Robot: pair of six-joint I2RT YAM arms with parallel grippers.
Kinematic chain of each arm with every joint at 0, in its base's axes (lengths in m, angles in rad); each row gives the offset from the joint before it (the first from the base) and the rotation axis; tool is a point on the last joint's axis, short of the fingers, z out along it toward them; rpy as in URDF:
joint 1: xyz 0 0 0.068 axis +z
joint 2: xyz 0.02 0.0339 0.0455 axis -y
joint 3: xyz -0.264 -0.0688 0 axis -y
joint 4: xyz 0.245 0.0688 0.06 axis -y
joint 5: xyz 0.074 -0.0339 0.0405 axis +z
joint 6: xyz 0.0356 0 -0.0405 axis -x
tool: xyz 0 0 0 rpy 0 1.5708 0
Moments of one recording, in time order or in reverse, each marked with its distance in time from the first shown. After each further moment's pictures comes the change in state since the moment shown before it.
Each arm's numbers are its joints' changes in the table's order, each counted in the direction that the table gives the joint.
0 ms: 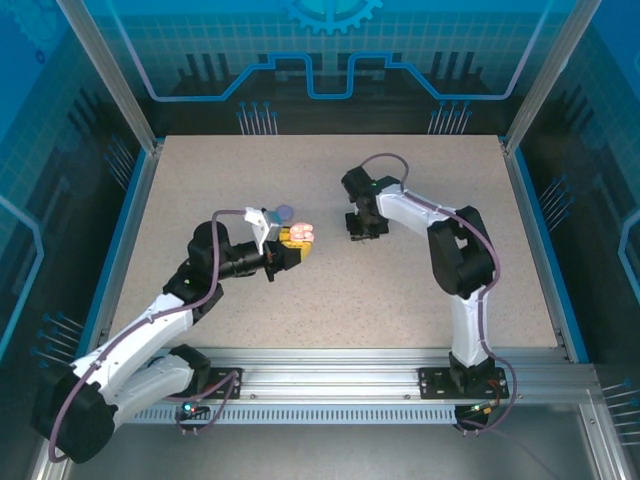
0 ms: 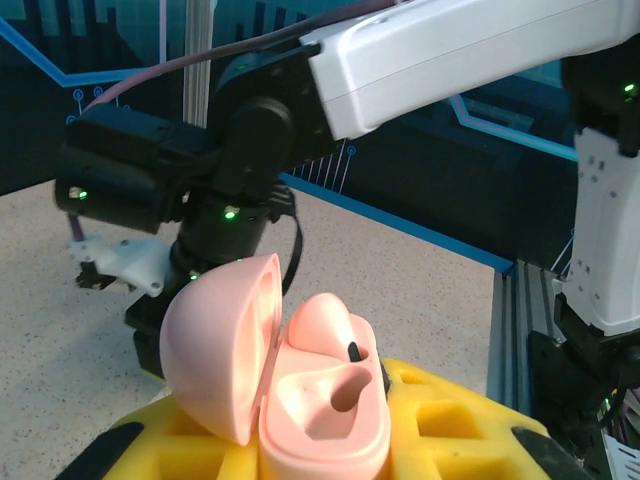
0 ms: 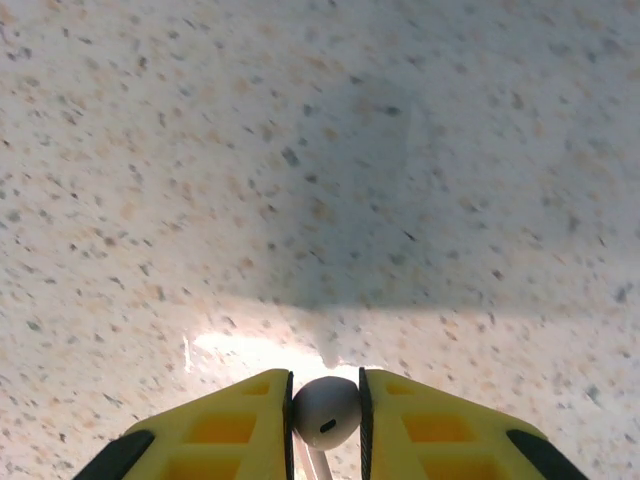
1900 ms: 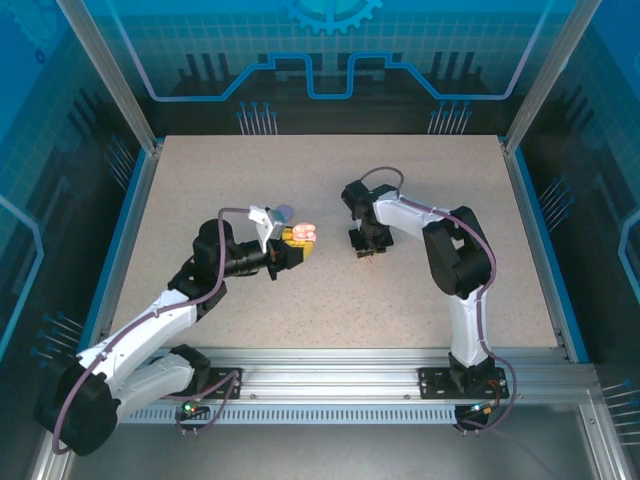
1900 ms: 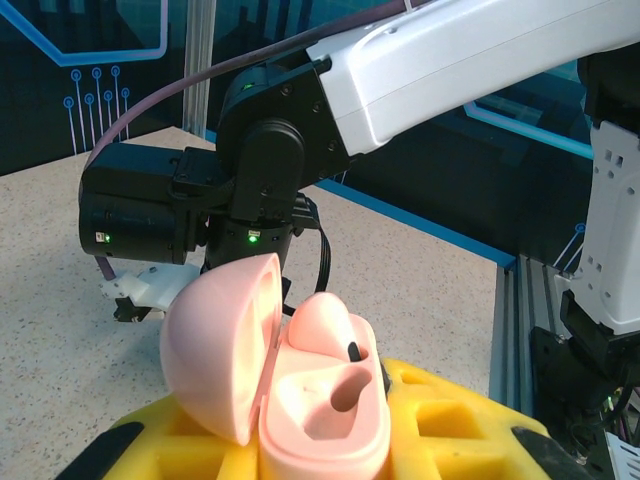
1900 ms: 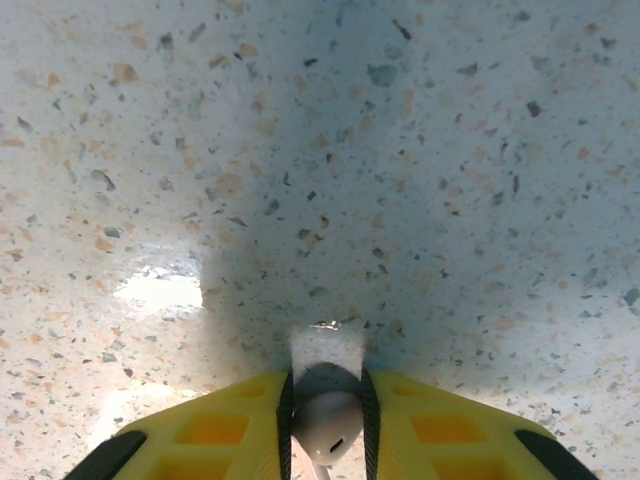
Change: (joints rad) left arm -0.001 -0.040 0.000 0.016 0.000 0.003; right arm 0.016 -0.028 -0.040 -0.103 -0.019 0.052
